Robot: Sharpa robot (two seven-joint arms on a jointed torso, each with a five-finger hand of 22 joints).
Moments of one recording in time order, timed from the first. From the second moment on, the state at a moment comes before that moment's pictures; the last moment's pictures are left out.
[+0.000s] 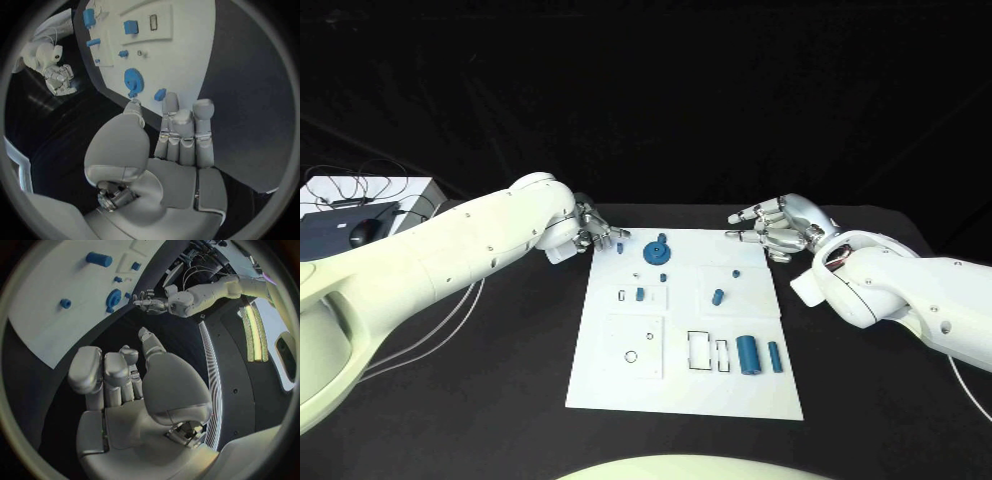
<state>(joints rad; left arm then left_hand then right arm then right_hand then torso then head) 1.22 -0.50 0.09 0.97 -1.00 0.10 -0.57 1.15 -0.08 -0.16 0.27 0.34 1.00 0.05 0.42 0.55 1.23 -0.01 0.66 0.43 1.35 -0.06 1.14 0.97 0.14 1.29 -0.06 0.88 1.16 1.20 -0.88 -0.09 1.50 -0.75 -0.46 0.11 1.25 0.00 -0.05 -0.08 0.35 1.00 0.14 0.07 0.08 1.23 0.02 0.92 1.13 1.43 -0.05 1.13 0.94 0.06 1.46 -0.06 1.01 1.31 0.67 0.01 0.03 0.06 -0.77</state>
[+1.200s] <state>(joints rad) 1.24 -0.44 0.07 0.87 -1.03 0.16 -0.56 1.16 -0.07 -0.15 0.25 0.35 0.97 0.04 0.49 0.73 1.22 -0.03 0.72 0.44 1.36 -0.07 1.16 0.99 0.14 1.30 -0.07 0.91 1.20 1.20 -0.88 -0.09 1.52 -0.76 -0.46 0.11 1.25 0.00 -0.05 -0.08 0.36 1.00 0.14 0.07 0.08 1.23 0.03 0.92 1.13 1.43 -0.05 1.13 0.94 0.06 1.46 -0.06 1.01 1.31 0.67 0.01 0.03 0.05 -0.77</state>
